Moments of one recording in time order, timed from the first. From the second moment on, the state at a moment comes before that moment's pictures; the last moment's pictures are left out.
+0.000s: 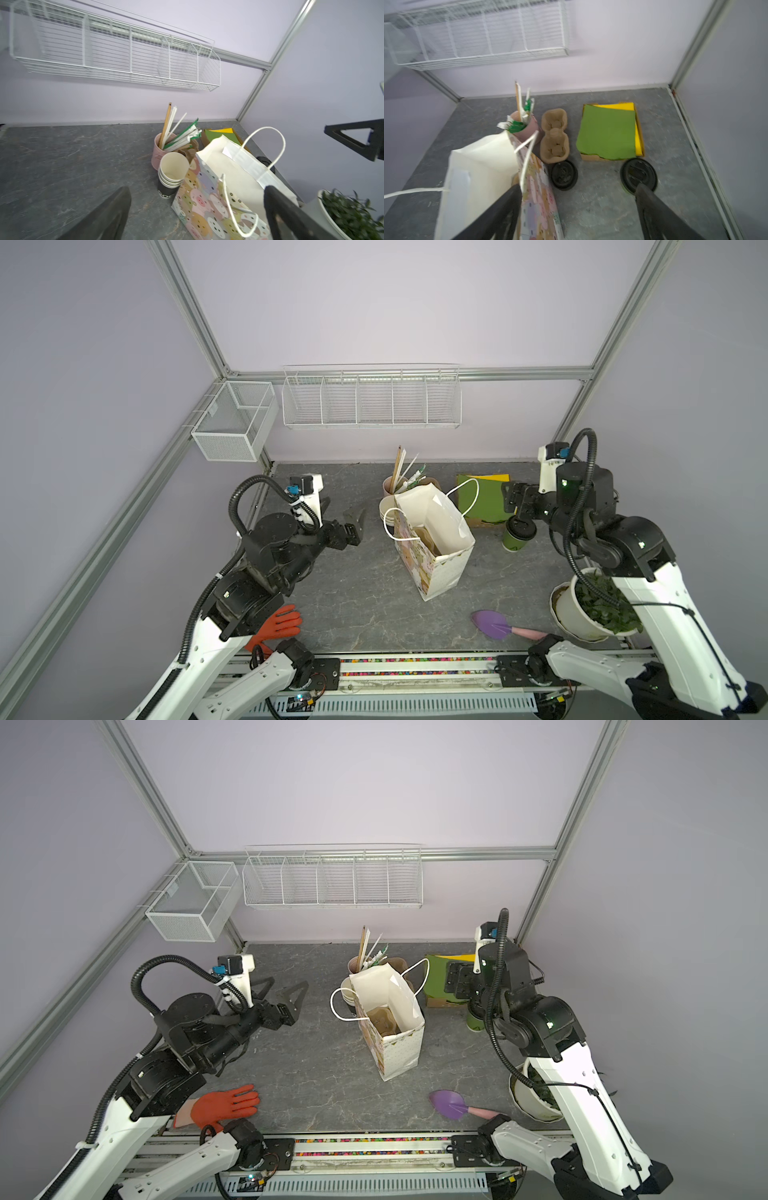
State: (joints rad) left arm -0.70 0.77 1.14 -0.52 -0.21 -0.34; right arm 0.45 1.11 1.59 -1.05 0.32 0.36
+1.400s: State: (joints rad) left arm -0.70 0.78 1.01 -0.53 -0.42 -0.32; right arm -0.02 1.80 1.70 -1.34 0.05 0.50
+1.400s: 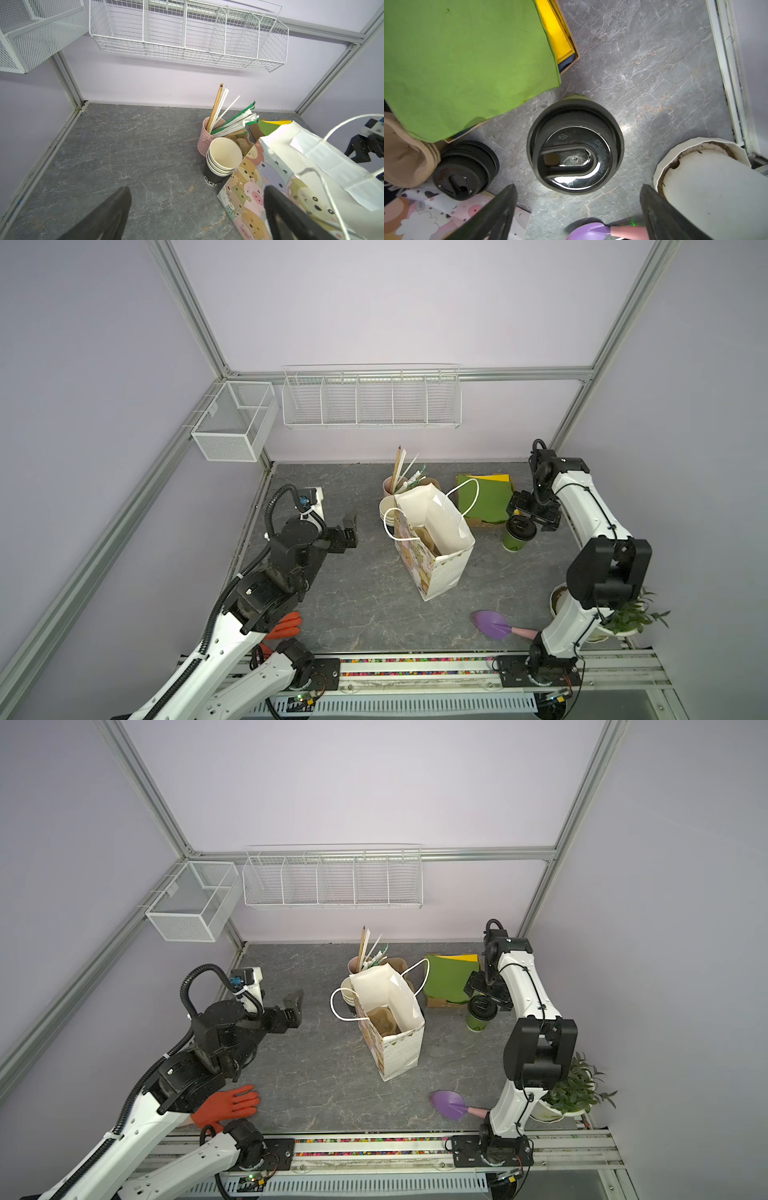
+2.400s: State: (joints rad) left arm -0.70 0.80 1.01 -0.53 -0.42 -0.31; right arm -0.02 1.81 1.59 -1.23 0.02 0.49
